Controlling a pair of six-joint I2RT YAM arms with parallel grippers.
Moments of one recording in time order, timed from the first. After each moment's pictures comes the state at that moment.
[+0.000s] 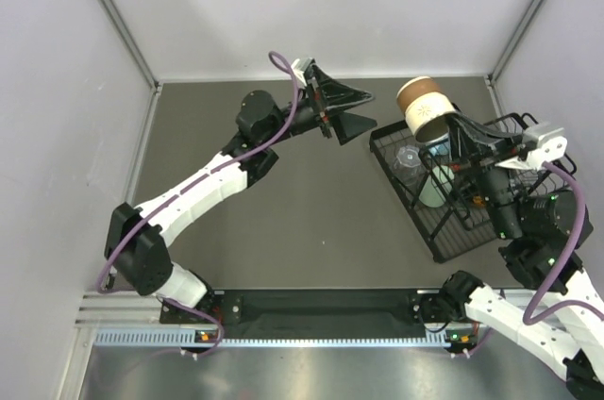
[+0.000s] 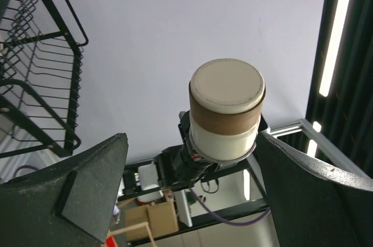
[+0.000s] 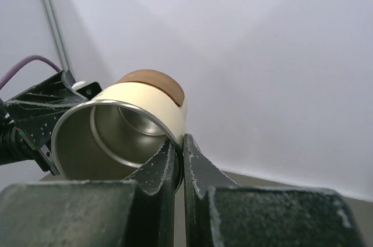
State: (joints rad) left arm -0.68 1.48 1.26 0.54 0.59 -1.65; right arm 0.72 0.54 0.96 0.06 0.30 -0.08
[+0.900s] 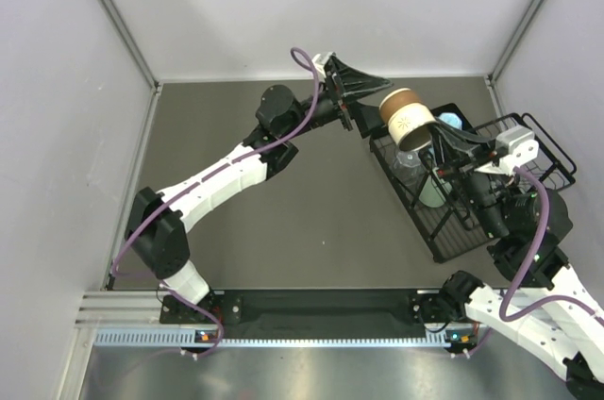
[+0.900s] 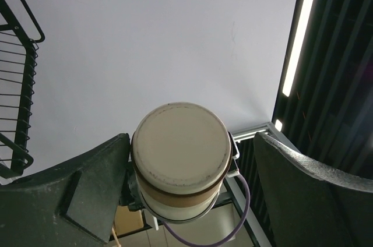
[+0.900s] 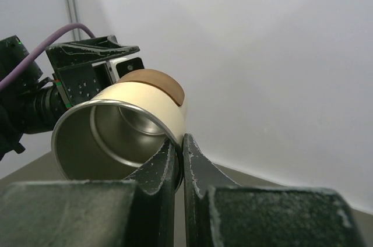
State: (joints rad) left arm -0.76 1.63 1.41 0.63 0.54 -1.82; right arm 0.72 0.54 0.88 0.11 0.21 -0.14
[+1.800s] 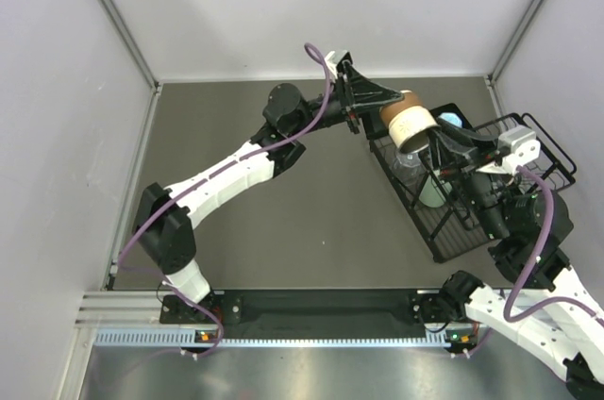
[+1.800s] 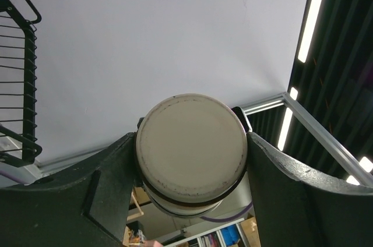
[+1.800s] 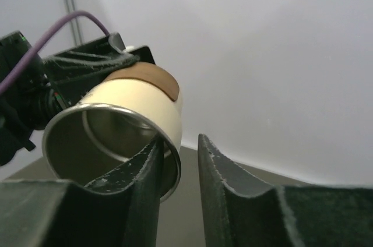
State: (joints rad) left arm -0.78 1.68 1.46 0.66 0.64 -1.77; right arm 0.72 0.53 0.88 0.11 0.21 -0.10
